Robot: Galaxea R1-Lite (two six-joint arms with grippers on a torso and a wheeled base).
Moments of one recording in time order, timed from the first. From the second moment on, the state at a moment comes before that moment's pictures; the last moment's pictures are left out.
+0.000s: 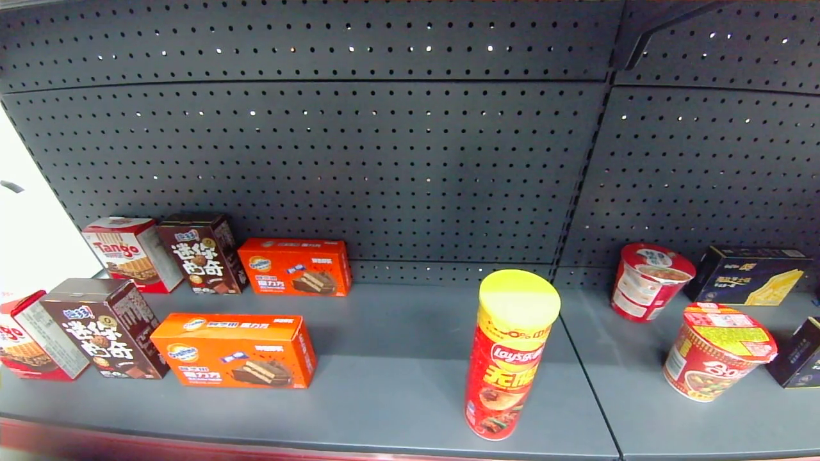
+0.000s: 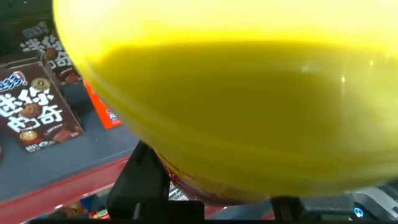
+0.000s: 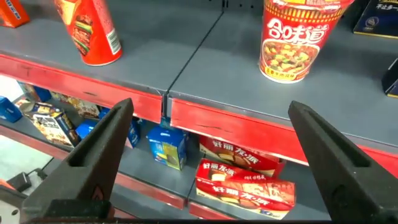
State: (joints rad) left arm -0.44 0.27 -0.50 0.29 -0.06 -0.01; right arm 0.14 0.09 -0.03 0.03 0.18 -0.01
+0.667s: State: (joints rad) left arm -0.47 0.64 -0.56 0.05 -0.10 -0.01; right arm 0.14 0.09 -0.03 0.03 0.18 -0.01
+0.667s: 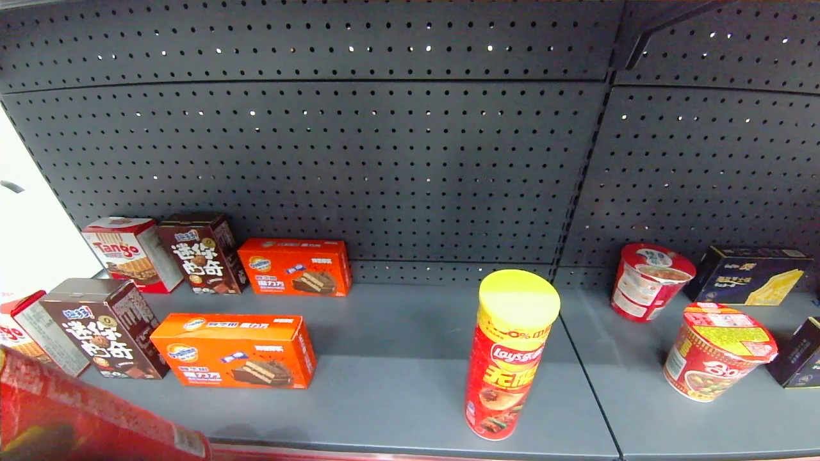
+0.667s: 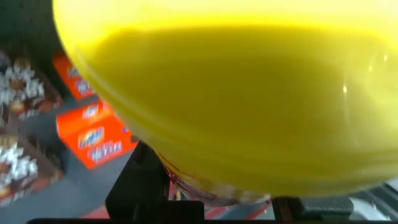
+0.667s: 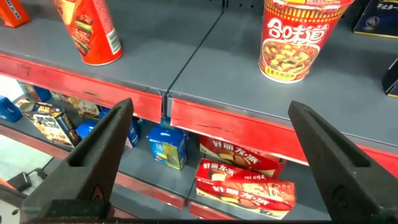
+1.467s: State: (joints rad) left arm -0.54 1.07 -0.70 -0.15 -0.13 0.05; right arm 0.15 0.10 -0.03 0.03 0.18 -0.01
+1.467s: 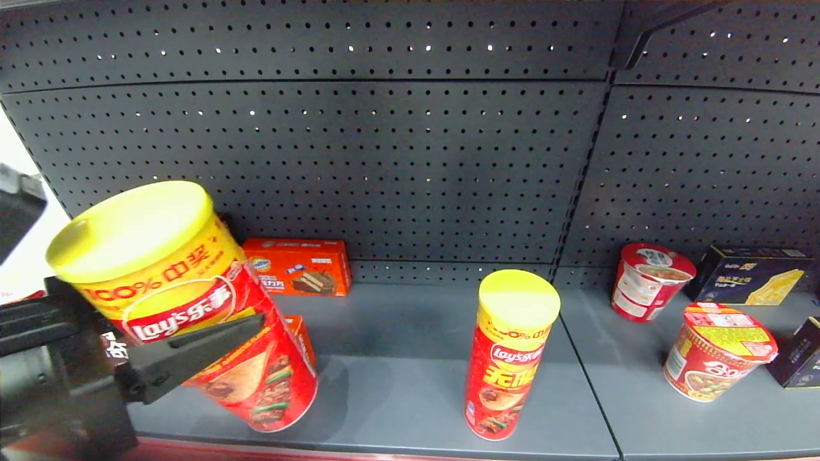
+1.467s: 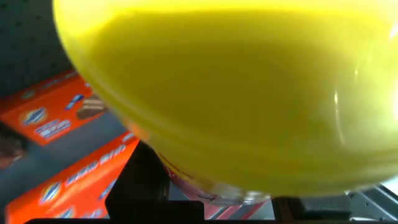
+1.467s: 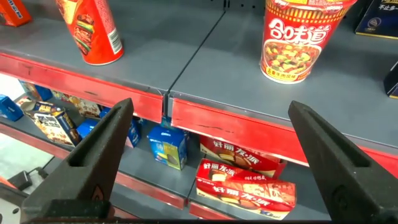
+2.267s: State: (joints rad) left arm -0.54 1.44 -0.89 -0.27 -0.14 0.07; right arm 0.15 0.10 -0.03 0.00 0.17 0.02
